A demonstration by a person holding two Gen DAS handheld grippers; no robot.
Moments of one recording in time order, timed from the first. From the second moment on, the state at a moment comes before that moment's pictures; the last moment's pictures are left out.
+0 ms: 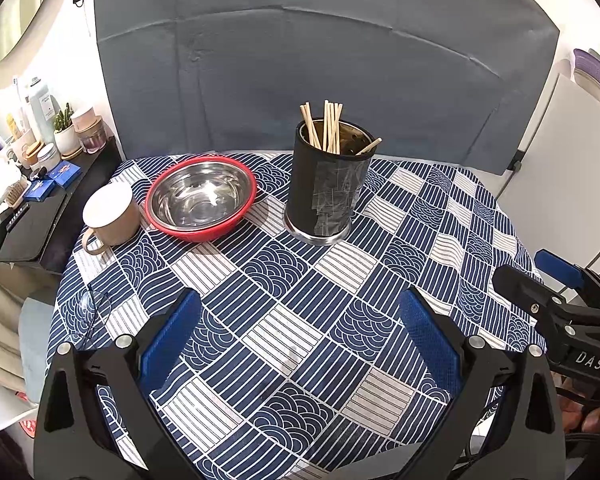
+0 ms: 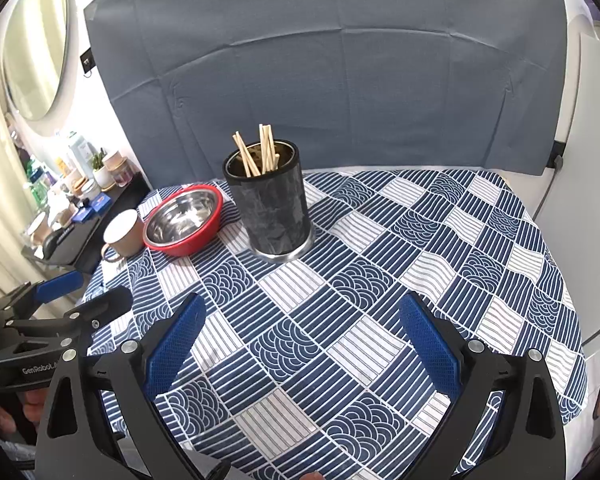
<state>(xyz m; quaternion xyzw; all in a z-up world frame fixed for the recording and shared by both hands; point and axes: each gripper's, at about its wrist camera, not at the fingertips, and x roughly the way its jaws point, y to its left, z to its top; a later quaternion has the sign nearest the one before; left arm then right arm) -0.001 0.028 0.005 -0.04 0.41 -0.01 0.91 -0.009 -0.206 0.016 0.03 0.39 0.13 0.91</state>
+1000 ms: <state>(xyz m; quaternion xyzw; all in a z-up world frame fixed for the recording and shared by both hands) 0.006 0.033 0.002 -0.05 0.42 0.00 0.91 -0.001 -0.204 0.012 0.02 0.40 0.13 0.91</state>
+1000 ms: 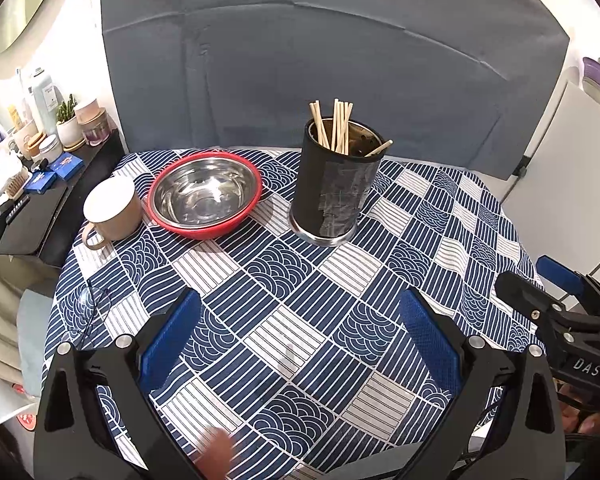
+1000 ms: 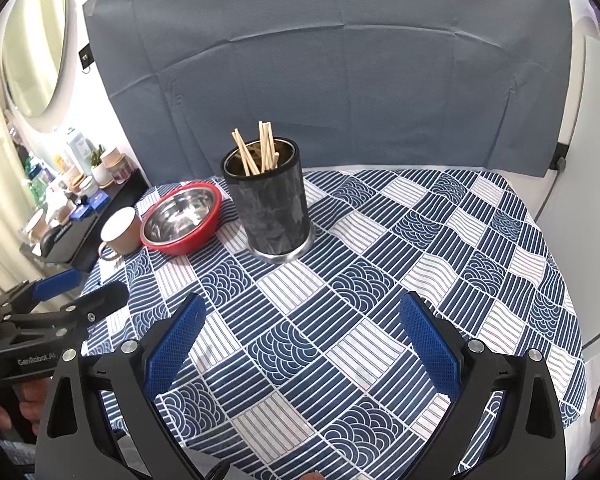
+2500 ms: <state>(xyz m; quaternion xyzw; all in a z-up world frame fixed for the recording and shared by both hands) 0.006 0.030 0.001 -0.04 0.42 -0.01 0.91 0.000 -0.200 0.010 0.02 0.40 0.13 0.91</state>
